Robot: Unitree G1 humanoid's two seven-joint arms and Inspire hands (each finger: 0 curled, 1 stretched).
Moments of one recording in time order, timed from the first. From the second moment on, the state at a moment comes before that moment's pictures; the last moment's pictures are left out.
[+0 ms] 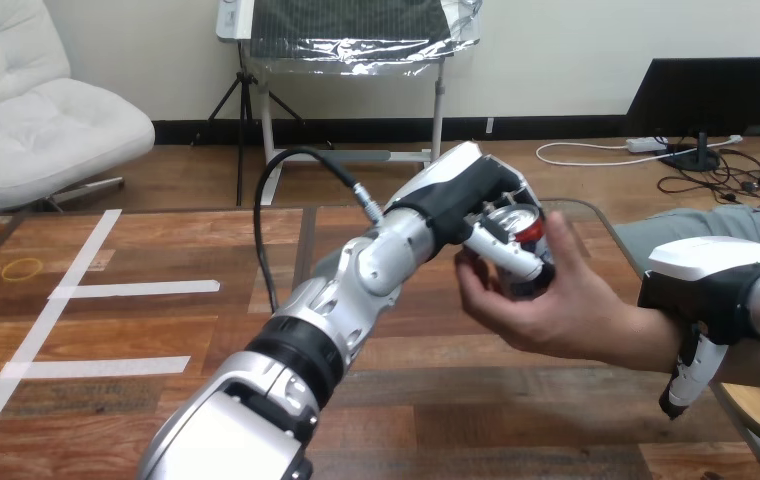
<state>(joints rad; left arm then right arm) -1.00 -0.07 -0.32 1.13 0.40 -0.14 -0.09 -0.35 -0.89 0.26 0.04 -0.75 0.10 0.78</state>
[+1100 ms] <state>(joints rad) -1.09 -0.09 -0.32 1.14 0.40 -0.15 -0.09 -0.40 -0.91 0.26 0.04 -0.76 0.10 0.78</state>
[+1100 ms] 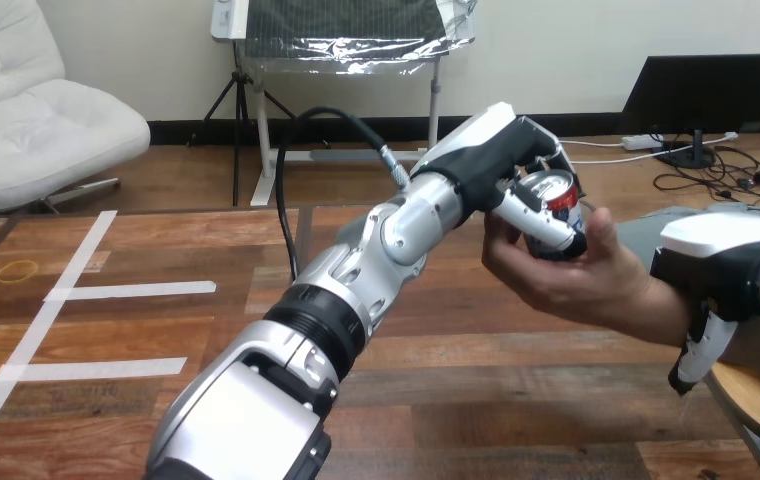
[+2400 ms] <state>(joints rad) -1.14 -0.08 -0.33 1.14 0.41 -0.15 -0.14 -0.45 -0.93 0.26 0.05 -0.78 0.04 0.79</state>
